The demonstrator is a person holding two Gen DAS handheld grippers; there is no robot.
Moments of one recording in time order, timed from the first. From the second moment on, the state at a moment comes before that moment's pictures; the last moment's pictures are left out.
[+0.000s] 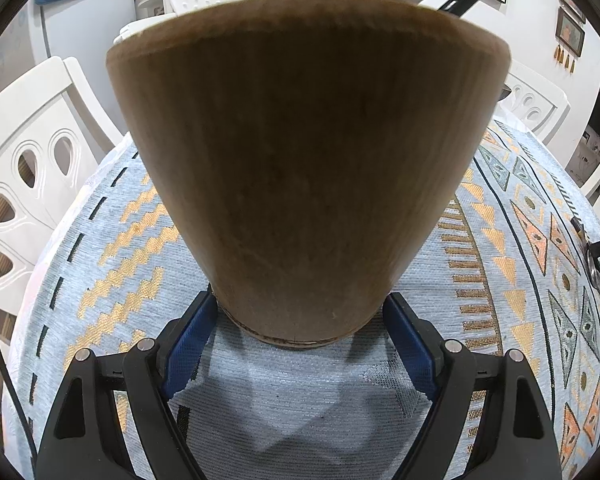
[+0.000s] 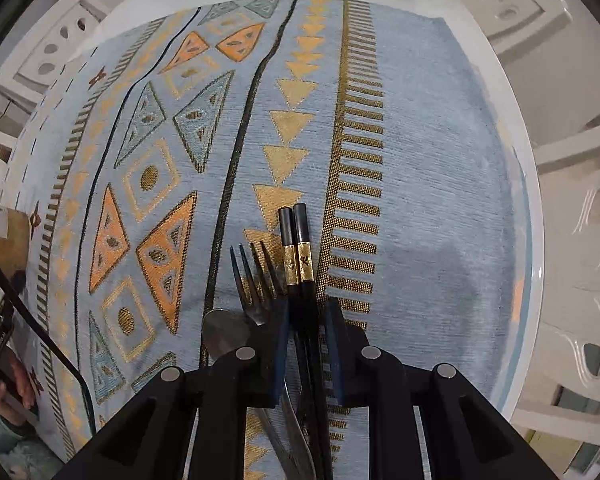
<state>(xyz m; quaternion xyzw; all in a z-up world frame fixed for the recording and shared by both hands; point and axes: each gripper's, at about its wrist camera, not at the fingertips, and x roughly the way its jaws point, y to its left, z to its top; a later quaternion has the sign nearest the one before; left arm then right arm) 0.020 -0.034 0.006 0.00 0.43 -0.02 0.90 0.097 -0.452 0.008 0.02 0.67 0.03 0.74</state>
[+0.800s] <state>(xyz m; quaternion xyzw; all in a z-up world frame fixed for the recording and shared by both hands) 0.020 -0.036 0.003 0.01 0.44 -0.02 0.90 0.099 -0.465 0.012 0.02 0.64 0.03 0.77</state>
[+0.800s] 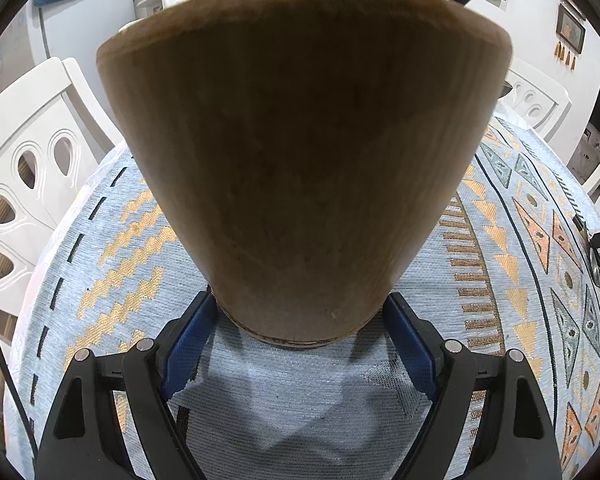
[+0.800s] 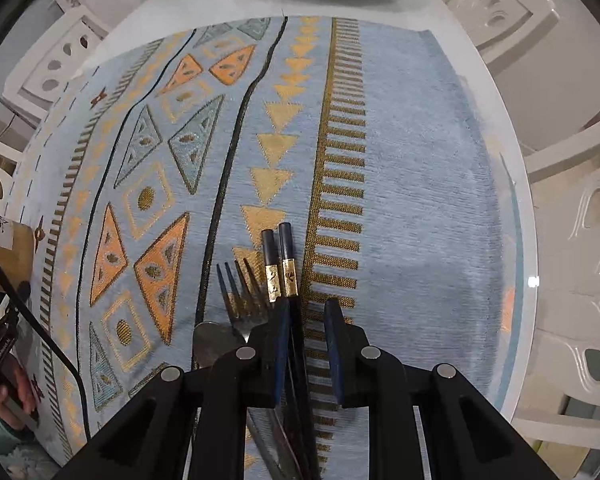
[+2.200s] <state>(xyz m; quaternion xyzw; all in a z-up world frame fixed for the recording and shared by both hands) 0.023 -0.036 0.003 0.00 0.44 -0.02 0.90 0.055 -0.255 0.357 0.06 0.21 0.23 0.95</state>
